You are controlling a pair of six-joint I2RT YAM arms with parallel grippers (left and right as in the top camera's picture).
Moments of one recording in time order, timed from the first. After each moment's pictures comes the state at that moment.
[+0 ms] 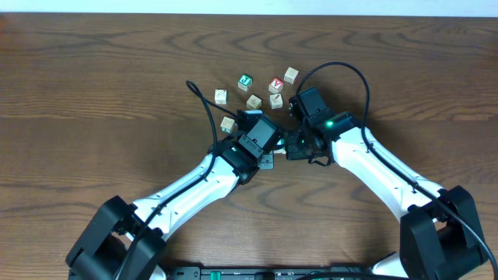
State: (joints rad) left arm -0.76 1.64 1.01 -0.46 -0.17 -0.72; right arm 0.50 1.68 1.12 -0.71 -0.08 0.41
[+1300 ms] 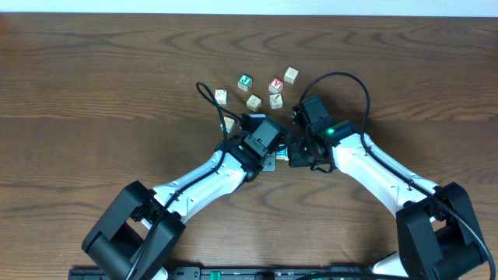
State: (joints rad) left arm -0.76 1.73 1.01 -0.42 -0.14 -0.72; right arm 0.48 1.68 1.02 -0.63 -0.10 0.41
